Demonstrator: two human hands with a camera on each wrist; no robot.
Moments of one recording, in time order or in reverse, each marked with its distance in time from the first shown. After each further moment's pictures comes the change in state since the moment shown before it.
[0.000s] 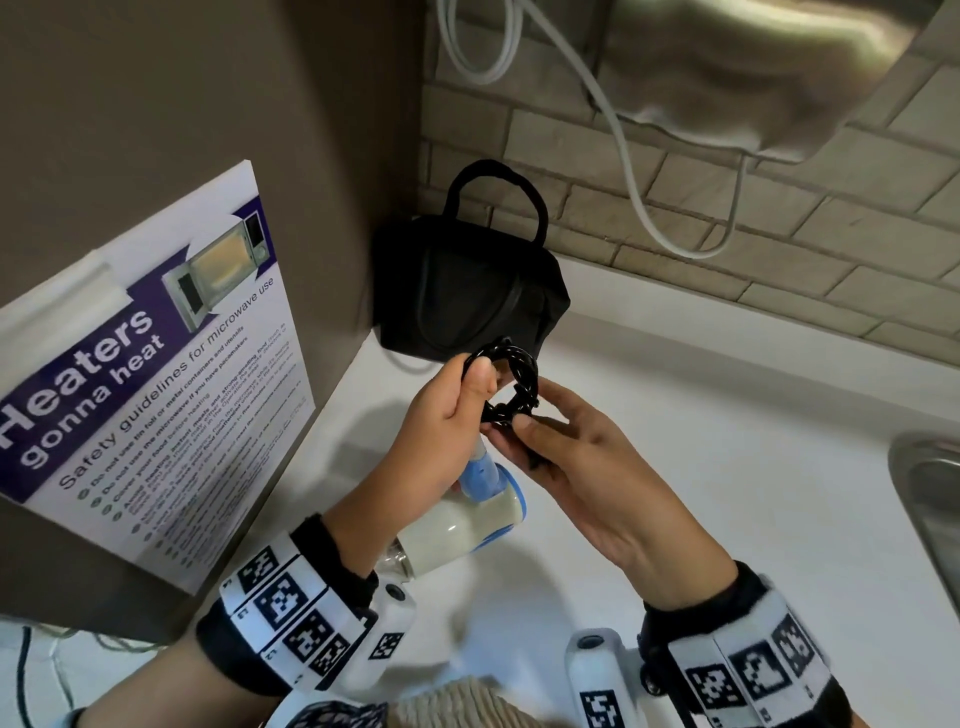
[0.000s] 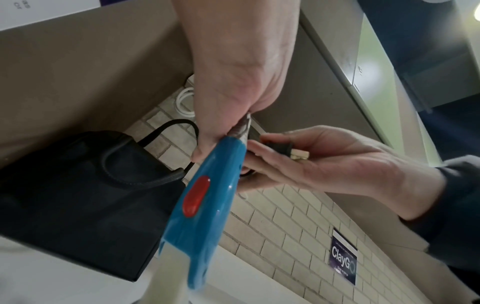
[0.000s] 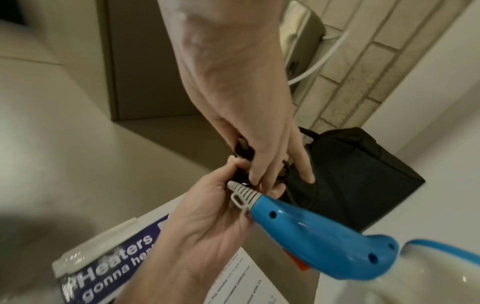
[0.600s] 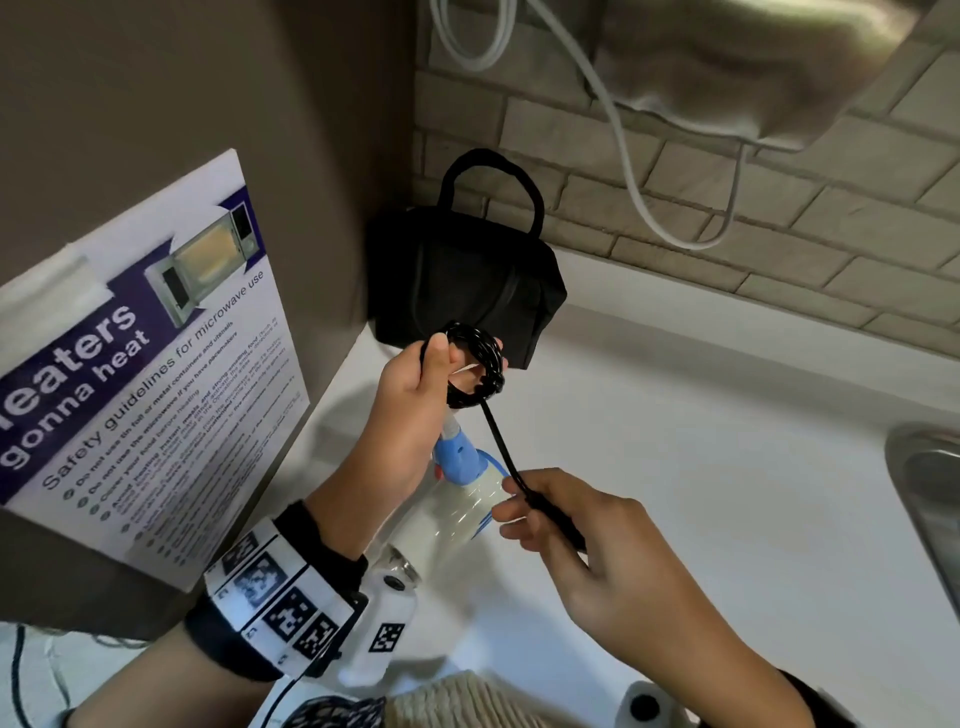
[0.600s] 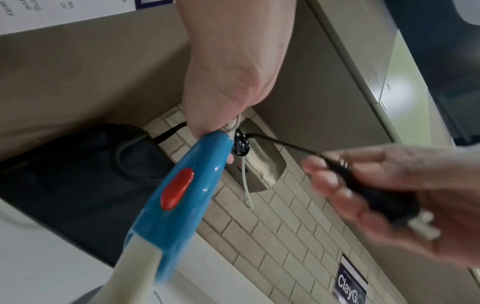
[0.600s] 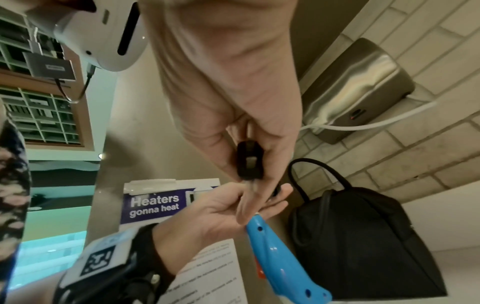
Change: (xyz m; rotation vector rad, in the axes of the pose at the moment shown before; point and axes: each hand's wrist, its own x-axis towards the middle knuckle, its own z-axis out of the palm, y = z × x) left_hand 0.017 -0.008 -0.008 -0.157 0.172 -0.164; right_hand -0.063 0.019 -0.009 -1.037 -0.061 -0.305
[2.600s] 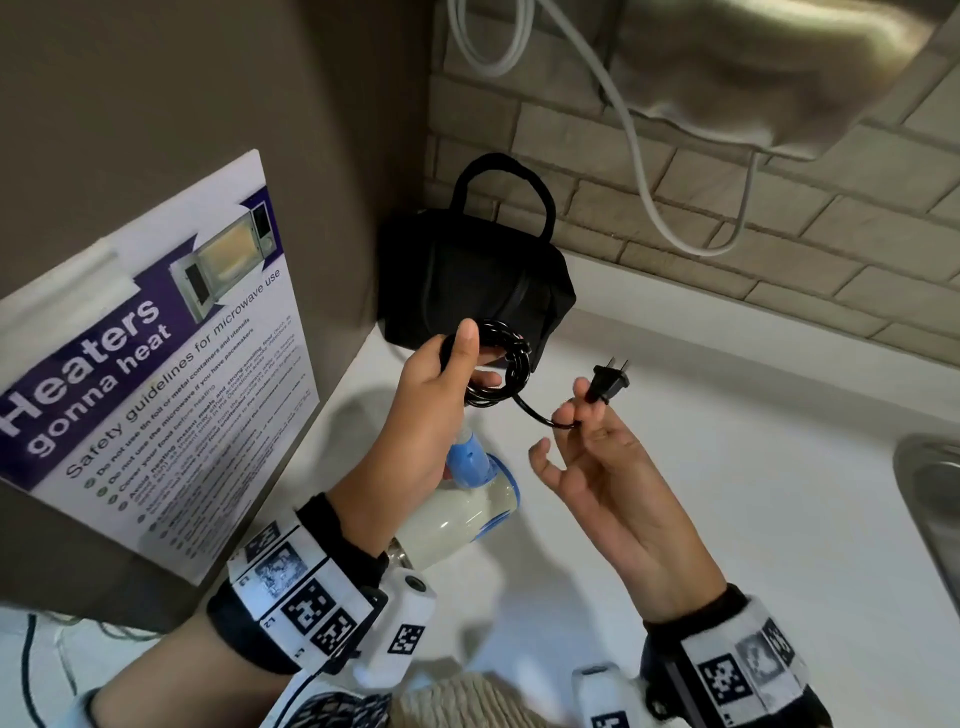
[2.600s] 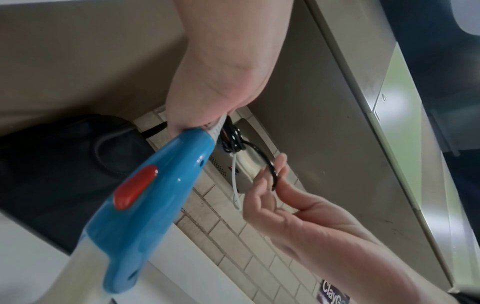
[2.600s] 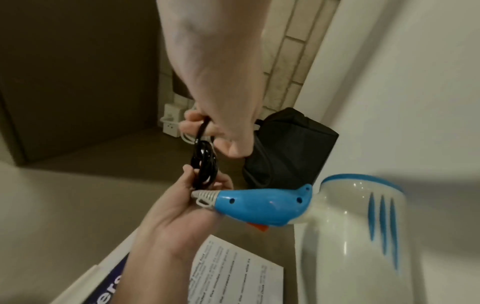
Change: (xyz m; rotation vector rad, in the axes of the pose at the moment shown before) left_hand -0.007 0.014 0.009 -0.031 0.032 -0.060; right_hand 0.059 0.035 0.001 1.496 0.201 0.159
